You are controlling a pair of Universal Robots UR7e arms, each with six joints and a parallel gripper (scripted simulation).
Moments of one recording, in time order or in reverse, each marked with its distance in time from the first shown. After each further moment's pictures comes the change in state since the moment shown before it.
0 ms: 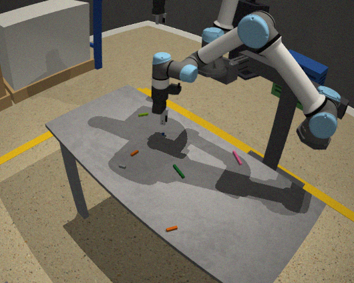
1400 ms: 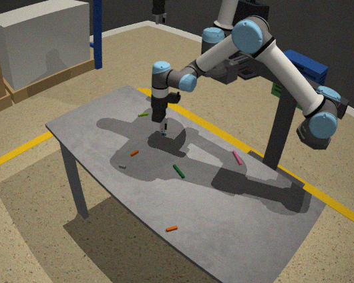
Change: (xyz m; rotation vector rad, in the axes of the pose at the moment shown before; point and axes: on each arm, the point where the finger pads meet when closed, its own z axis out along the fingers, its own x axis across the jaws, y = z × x) left arm 0.000 0.000 0.045 0.001 0.000 0.000; right arm 0.000 0.000 0.000 0.000 0.000 0.000
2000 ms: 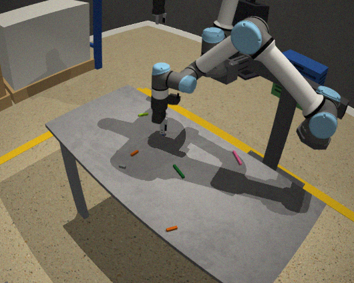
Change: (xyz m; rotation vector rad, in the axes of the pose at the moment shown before) left arm 0.000 0.000 0.007 0.000 0.000 0.000; right arm 0.000 0.000 0.000 0.000 0.000 0.000
